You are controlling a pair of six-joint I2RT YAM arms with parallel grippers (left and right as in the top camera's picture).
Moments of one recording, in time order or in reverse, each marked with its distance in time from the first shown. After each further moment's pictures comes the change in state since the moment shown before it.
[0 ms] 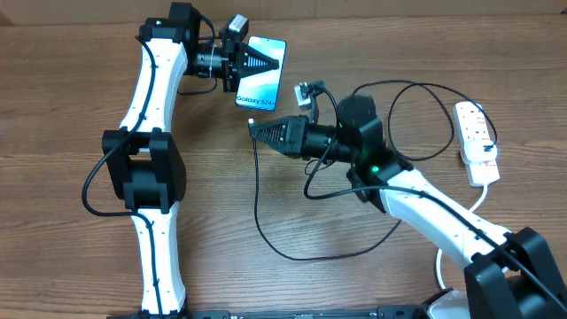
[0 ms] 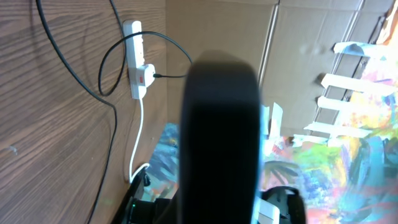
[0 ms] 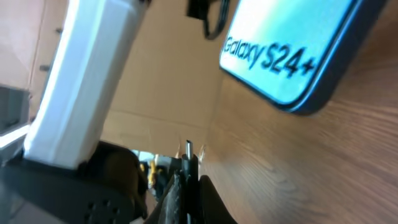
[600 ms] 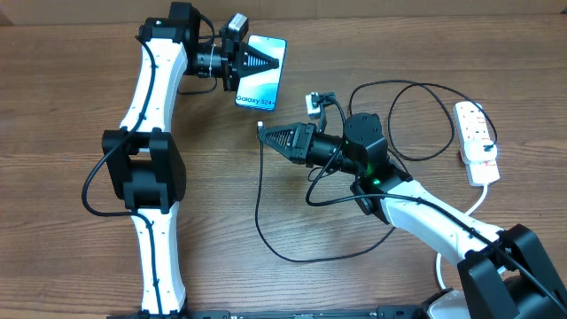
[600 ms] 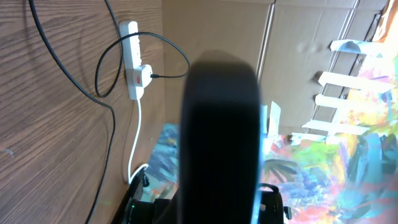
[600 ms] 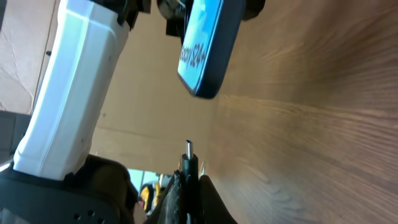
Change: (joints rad) left arm 0.000 0.000 0.000 0.001 0.011 0.008; right arm -0.006 0.000 -0.100 0.121 0.093 0.069
